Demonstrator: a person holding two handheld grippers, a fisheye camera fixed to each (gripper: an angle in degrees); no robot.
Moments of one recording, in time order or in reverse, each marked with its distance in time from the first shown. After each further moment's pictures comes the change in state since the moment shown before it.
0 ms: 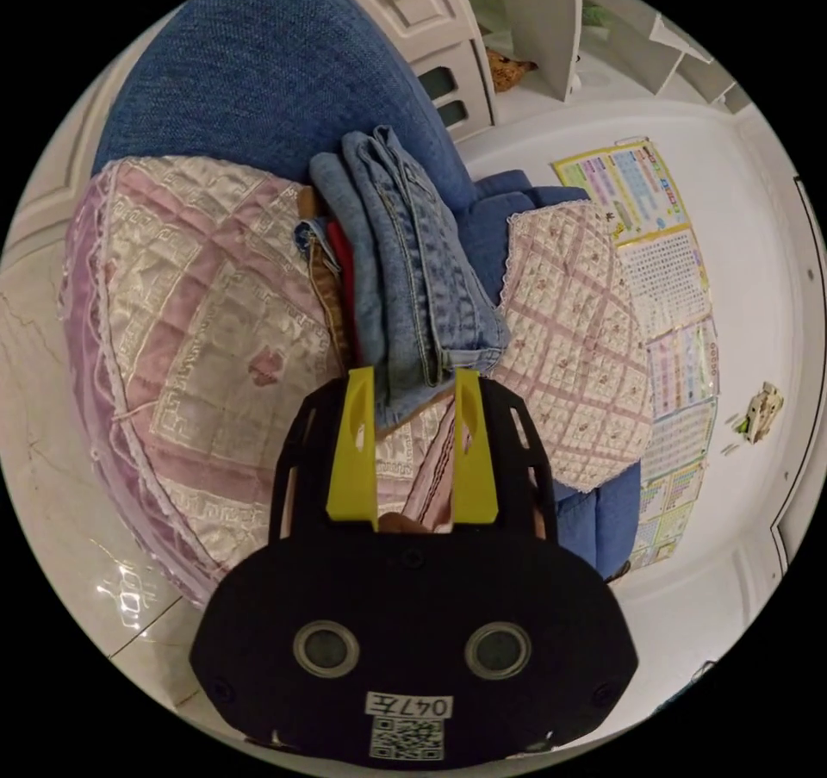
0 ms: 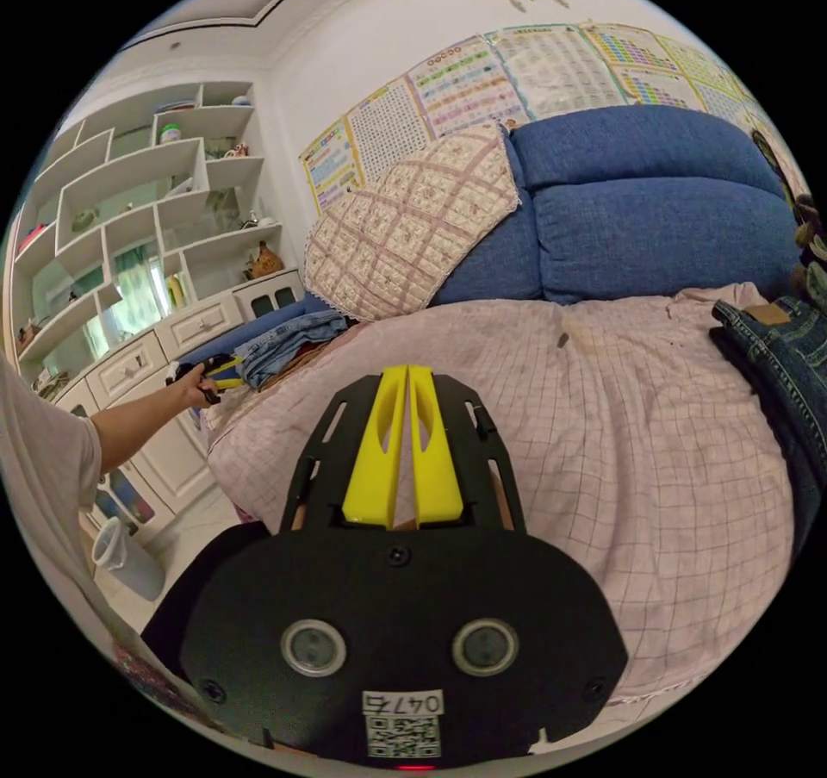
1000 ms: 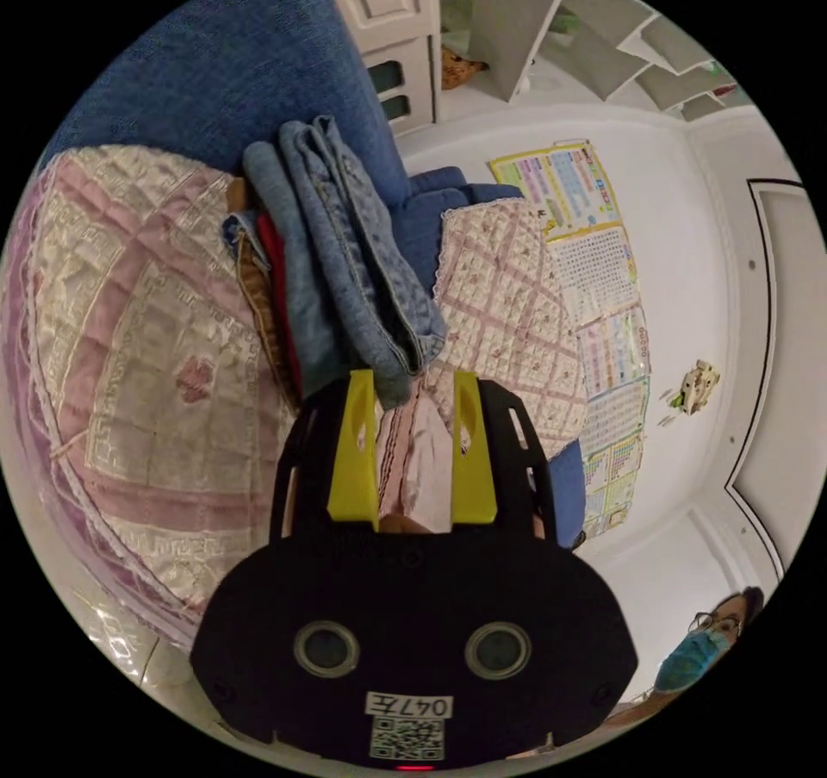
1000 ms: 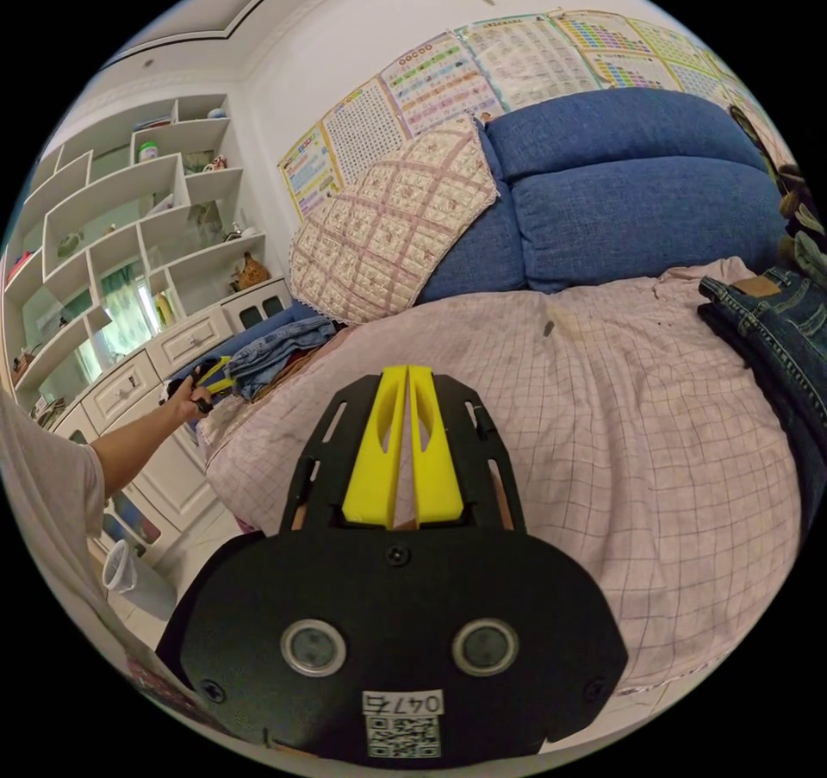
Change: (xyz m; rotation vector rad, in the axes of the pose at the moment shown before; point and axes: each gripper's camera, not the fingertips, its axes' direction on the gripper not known) left arm 0.131 -0.098 0.194 -0.027 0.255 0.063; right arm 0.161 -0.107 0.048 -0.013 0.030 0.057
